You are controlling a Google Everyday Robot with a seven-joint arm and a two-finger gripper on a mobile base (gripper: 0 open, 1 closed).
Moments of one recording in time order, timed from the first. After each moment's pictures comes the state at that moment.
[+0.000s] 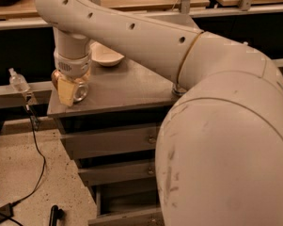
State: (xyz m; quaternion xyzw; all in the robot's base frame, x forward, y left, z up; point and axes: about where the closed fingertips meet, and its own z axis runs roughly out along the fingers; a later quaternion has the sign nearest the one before) arm 0.606 0.184 0.820 -0.59 0.80 0.05 0.10
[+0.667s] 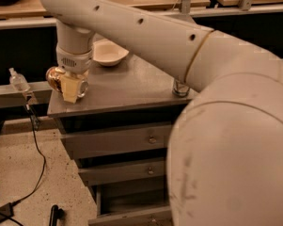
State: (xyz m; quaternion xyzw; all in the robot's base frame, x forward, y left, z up) arm 0.599 0.177 0.841 -0.64 0.76 0.06 0.11
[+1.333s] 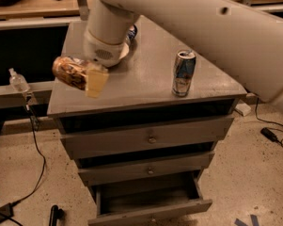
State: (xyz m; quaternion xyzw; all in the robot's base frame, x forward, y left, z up) arm 0.555 0.112 0.903 -0.72 0.66 0.08 0.20
